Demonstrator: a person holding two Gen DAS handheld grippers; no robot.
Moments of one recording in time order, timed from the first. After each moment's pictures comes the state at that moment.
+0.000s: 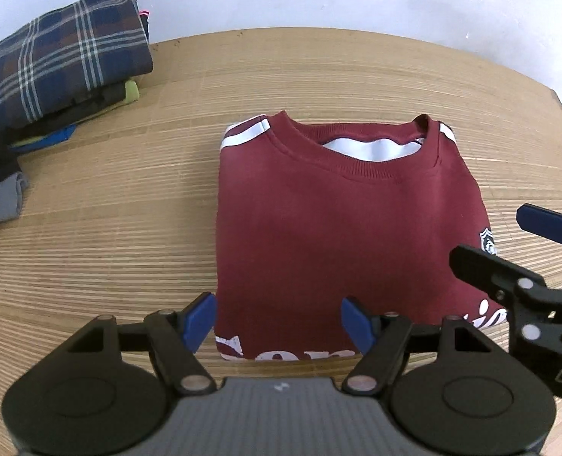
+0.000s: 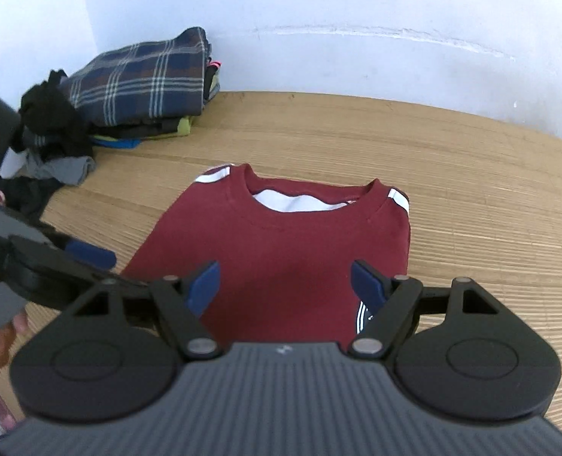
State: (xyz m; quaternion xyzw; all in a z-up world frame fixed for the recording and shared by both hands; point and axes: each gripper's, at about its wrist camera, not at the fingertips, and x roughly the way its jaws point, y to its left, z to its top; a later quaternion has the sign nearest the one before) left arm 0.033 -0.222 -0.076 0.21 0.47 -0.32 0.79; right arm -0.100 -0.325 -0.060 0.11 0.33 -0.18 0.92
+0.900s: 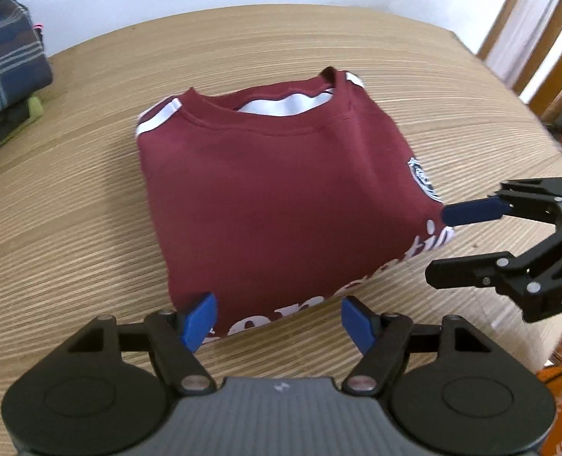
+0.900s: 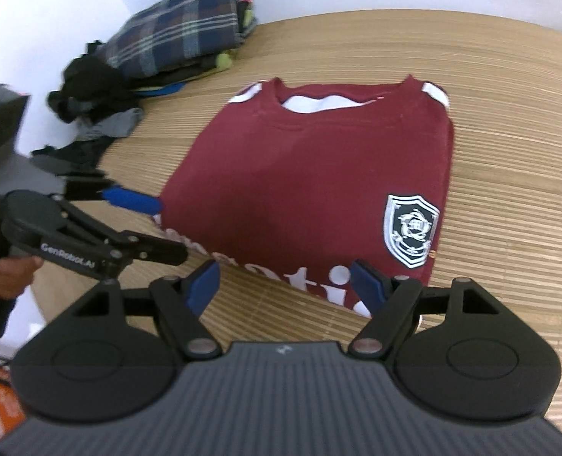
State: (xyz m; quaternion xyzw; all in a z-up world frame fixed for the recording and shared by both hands) left arm 0.037 -0.200 -0.089 0.25 0.47 -0.48 0.70; right arm -0.123 -0.354 -0.092 0.22 0.40 -0.05 0.89
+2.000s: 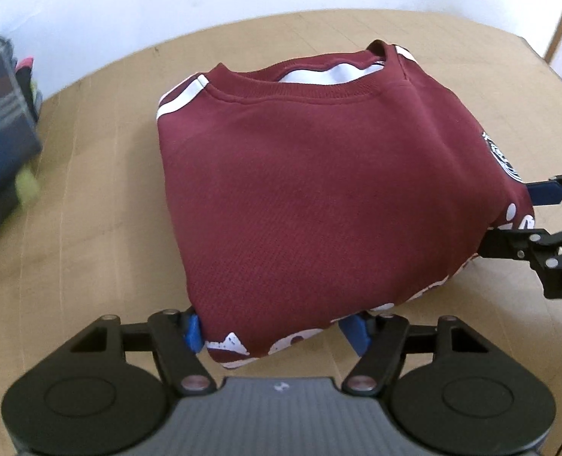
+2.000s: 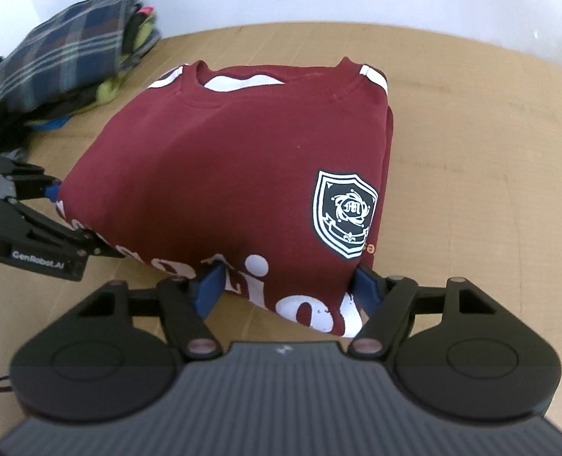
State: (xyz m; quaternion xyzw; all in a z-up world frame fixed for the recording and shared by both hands) left arm 0.172 -0.345 -0.137 0.29 0.44 -0.42 0.74; right arm 0.005 -0.467 -0.125 0.16 0.42 -0.16 0.88
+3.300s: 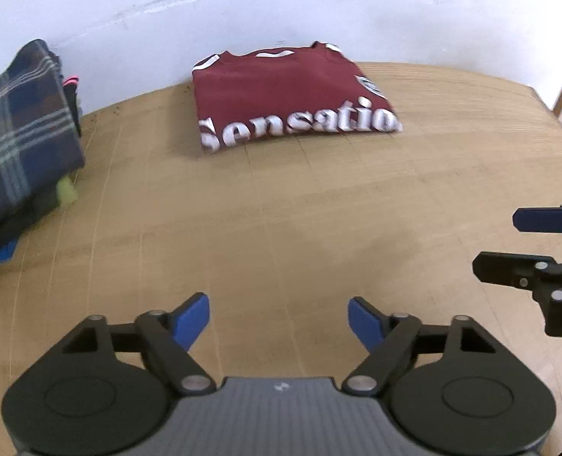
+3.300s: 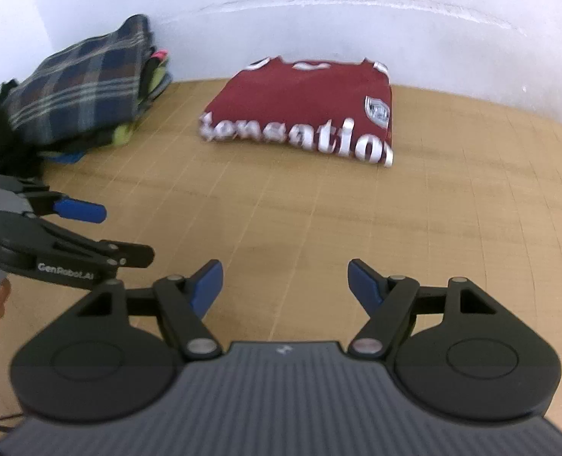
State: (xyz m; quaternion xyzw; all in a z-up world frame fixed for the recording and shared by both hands) left arm 0.104 -0.282 -0.076 0.24 0.41 -0.40 0.78; right arm -0.033 -0.428 -0.070 0.14 0.38 -0.17 0.90
